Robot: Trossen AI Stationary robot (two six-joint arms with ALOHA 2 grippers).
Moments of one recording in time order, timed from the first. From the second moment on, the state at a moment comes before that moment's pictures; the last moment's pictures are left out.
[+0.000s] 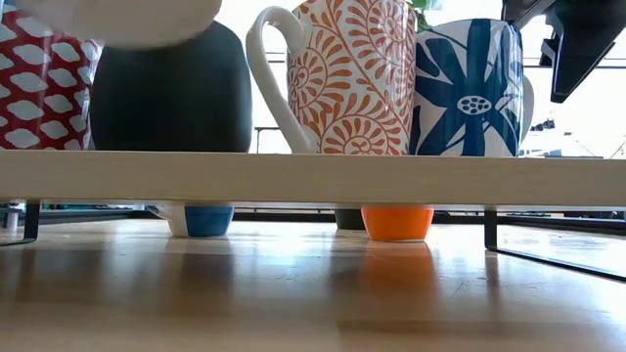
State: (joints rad) left arm -0.67 1.93 1.81 -1.19 -0.26 -1.12; right arm 0.42 1.14 0.98 -1.08 0.18 0.88
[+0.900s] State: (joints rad) left arm -0.64 2.01 1.81 -1.18 -0.25 -0.99; right arm 0.42 1.14 0.98 -1.08 0.18 0.89
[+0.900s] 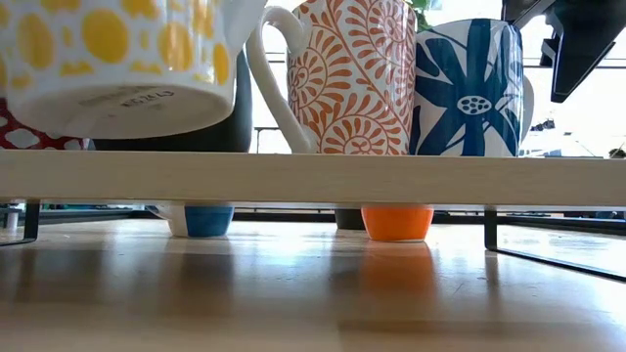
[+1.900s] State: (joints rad) left arm -0.63 2.01 1.81 -1.28 -0.21 -1.04; right arm 0.42 1.14 0.98 -1.08 0.18 0.90
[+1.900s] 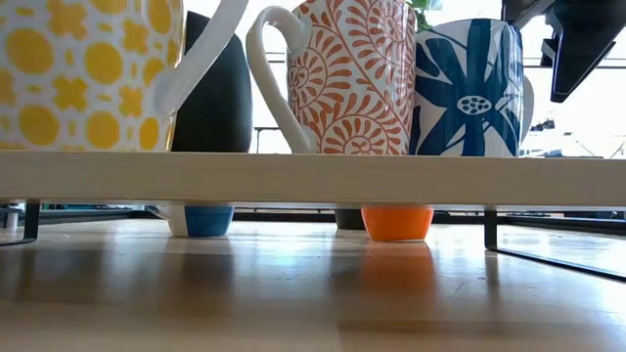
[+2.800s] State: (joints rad) left arm -0.60 1.93 1.81 -1.29 -0.19 -1.04; right arm 0.42 1.14 0.98 -1.07 0.18 0.89
